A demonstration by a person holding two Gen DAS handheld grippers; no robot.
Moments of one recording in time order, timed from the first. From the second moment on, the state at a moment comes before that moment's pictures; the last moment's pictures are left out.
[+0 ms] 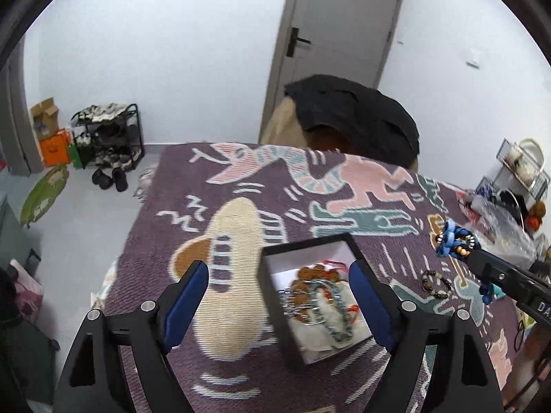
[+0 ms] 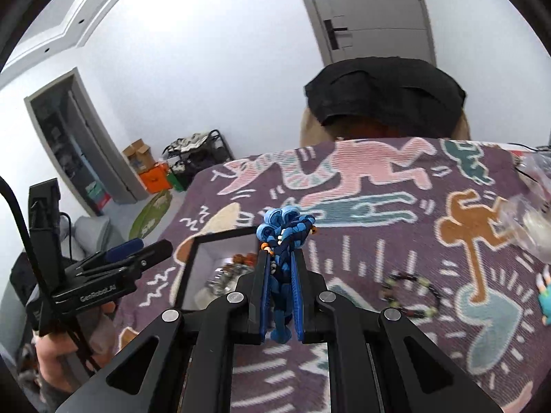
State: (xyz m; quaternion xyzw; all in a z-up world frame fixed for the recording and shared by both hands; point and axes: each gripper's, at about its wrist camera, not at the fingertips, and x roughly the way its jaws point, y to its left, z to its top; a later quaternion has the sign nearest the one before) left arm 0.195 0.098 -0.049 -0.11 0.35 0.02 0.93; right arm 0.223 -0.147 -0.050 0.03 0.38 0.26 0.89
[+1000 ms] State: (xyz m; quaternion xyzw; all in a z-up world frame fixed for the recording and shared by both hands) left arm 0.148 0.141 -0.034 -0.14 0.30 0.05 0.94; right arm 0.250 -0.103 -0.070 0.03 0.44 0.27 0.86
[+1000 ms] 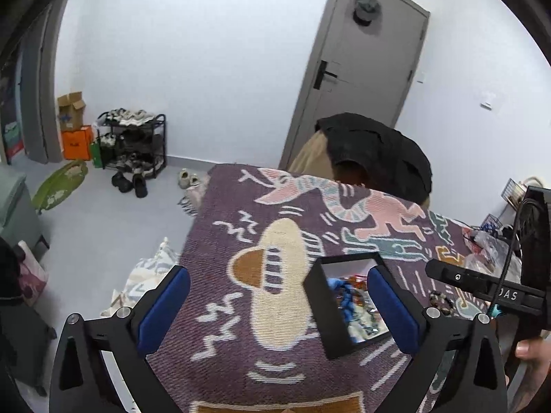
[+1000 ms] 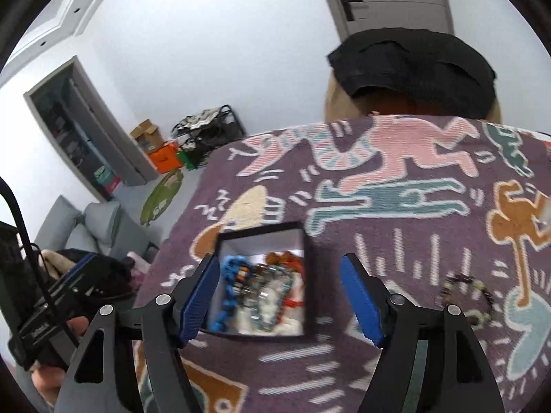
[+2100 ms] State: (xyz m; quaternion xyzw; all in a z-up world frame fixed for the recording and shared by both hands) left arm 0.197 -0.008 -0.036 -0.05 0.34 -0.07 0.94; right arm 0.285 -0.269 -0.137 0.04 0.48 0.06 0.87
